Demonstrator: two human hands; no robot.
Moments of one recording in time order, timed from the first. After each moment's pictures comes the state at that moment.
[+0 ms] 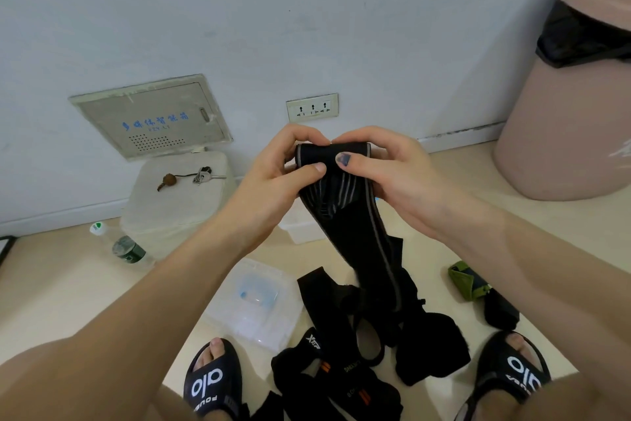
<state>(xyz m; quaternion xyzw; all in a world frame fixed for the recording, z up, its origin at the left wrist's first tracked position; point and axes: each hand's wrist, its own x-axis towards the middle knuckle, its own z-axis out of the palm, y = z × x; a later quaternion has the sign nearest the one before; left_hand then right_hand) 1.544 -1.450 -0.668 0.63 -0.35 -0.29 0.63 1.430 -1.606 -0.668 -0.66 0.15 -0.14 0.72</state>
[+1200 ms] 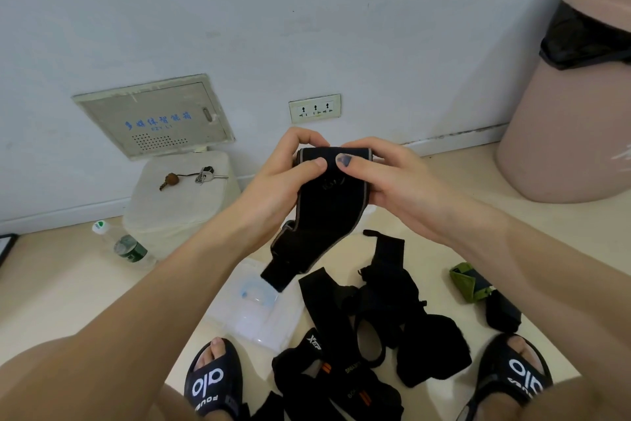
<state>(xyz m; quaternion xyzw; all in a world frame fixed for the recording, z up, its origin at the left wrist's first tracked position) 1.544 -1.453 -0.666 0.63 -0.32 -0.33 0.63 1.430 -1.605 -0.670 -0.66 0.16 -0.10 0.73</state>
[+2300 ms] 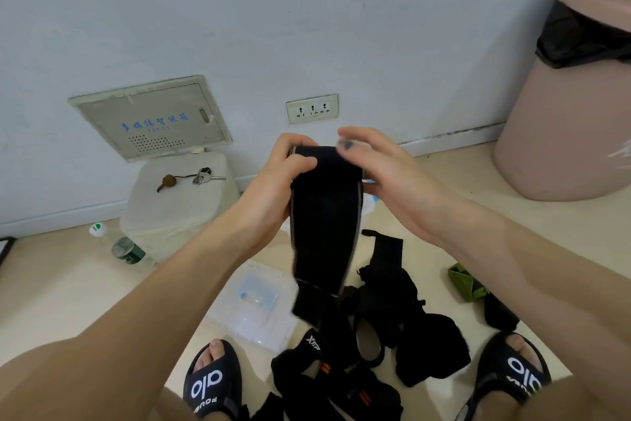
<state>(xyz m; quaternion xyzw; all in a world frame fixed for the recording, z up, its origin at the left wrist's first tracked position) 1.544 -1.456 -0.670 0.64 -0.25 -0.34 0.64 1.436 -1.603 -0.671 -0.69 0.20 -0.11 0.69</state>
